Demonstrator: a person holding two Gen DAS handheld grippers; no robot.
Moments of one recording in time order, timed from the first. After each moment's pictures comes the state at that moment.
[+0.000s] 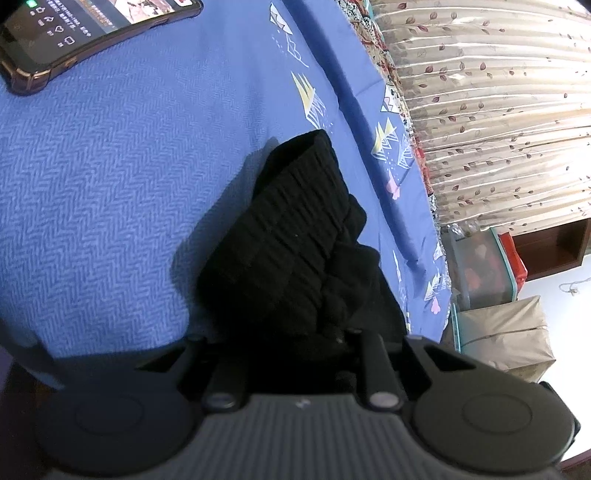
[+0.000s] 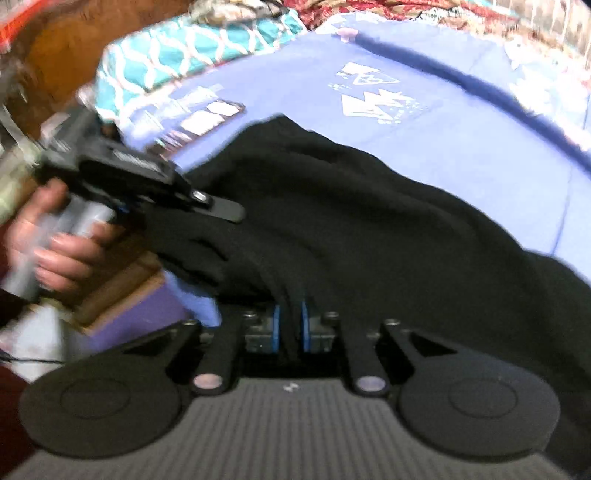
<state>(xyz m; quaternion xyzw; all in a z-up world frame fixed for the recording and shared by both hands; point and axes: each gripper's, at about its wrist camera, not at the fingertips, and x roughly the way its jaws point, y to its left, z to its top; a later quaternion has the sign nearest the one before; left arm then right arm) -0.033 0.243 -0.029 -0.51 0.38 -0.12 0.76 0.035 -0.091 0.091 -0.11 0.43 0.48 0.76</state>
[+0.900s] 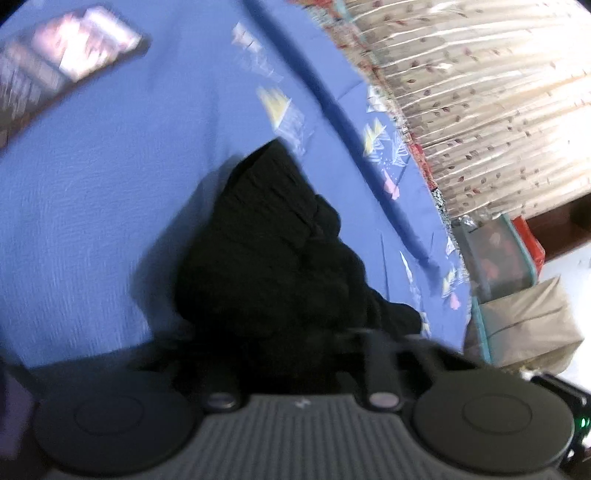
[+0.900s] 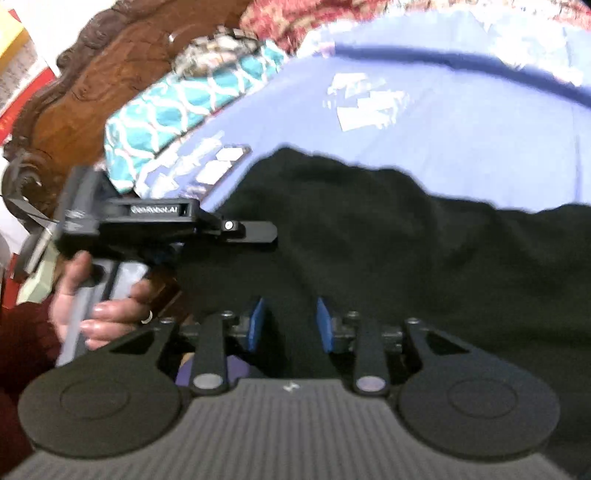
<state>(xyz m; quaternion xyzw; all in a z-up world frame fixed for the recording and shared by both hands) -0.027 0.223 0.004 -0.44 0.36 -0.10 0.82 0.025 -0.036 0.055 -0.01 0.47 0.46 0.76</state>
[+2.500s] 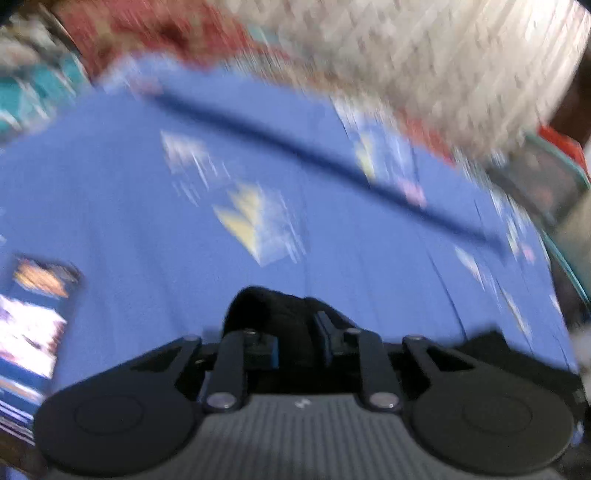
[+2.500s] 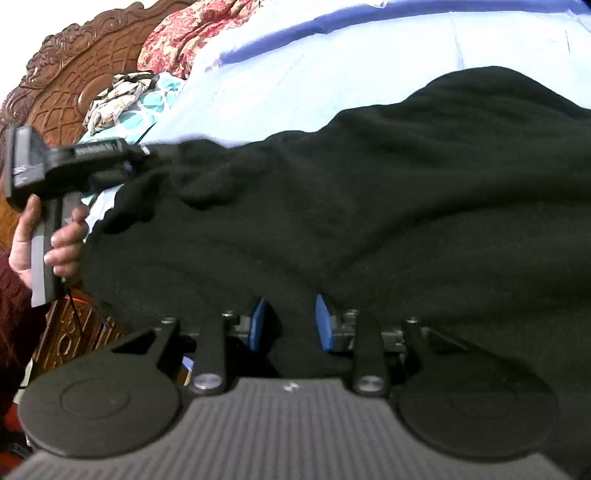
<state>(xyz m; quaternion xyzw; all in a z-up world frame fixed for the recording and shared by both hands) 0.049 0.226 0.073 -0.20 0.34 -0.04 0.92 0.039 -0.123 0.015 0.12 0.49 0.35 0.79</state>
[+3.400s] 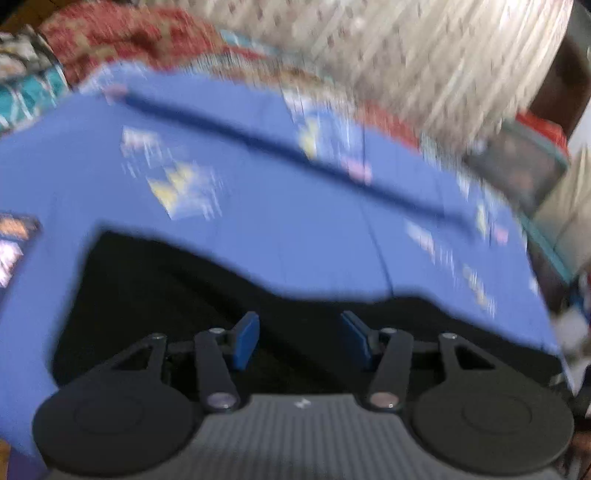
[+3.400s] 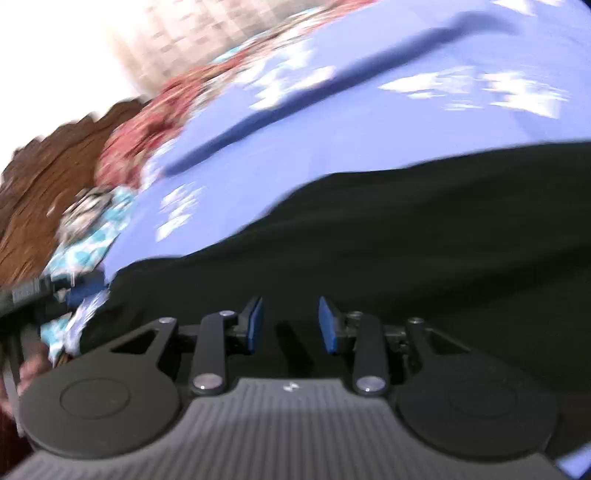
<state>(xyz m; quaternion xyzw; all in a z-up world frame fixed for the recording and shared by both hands) 0.004 0.102 0.081 -0.18 0.37 -0.07 0.91 0.027 -0.302 0.027 0.23 0.40 0.21 0.86</state>
